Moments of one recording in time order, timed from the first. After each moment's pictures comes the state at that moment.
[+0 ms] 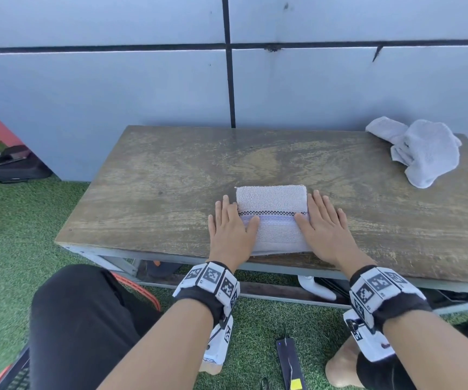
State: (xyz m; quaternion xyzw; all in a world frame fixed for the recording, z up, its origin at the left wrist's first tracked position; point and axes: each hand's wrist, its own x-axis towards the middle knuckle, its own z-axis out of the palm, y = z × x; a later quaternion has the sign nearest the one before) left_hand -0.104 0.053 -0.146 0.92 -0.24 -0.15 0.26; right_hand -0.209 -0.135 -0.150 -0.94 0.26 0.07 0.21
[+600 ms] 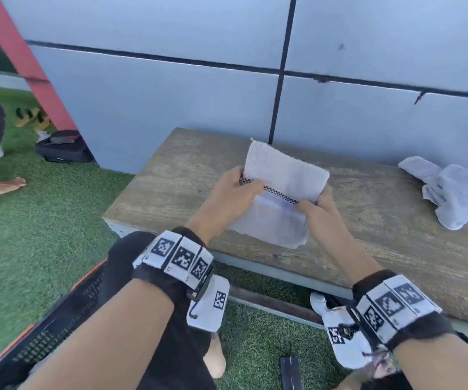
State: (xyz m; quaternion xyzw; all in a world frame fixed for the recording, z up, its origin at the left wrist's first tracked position) left_hand -0.085 0.119 -0.002 0.79 -0.18 -0.19 0.56; right_hand -0.171 -0.043 -0.038 -0.77 0.21 -0.12 0.59
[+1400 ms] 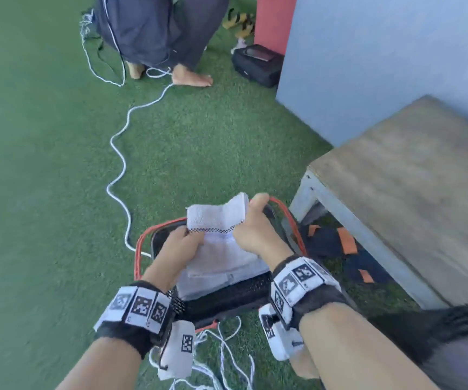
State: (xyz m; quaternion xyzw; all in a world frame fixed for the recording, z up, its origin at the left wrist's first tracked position) left_hand -0.128 0.516 -0.213 0.71 0.39 -0.09 0.58; right_hand -0.048 0.373 -0.184 -0.87 -0.04 0.32 0.38
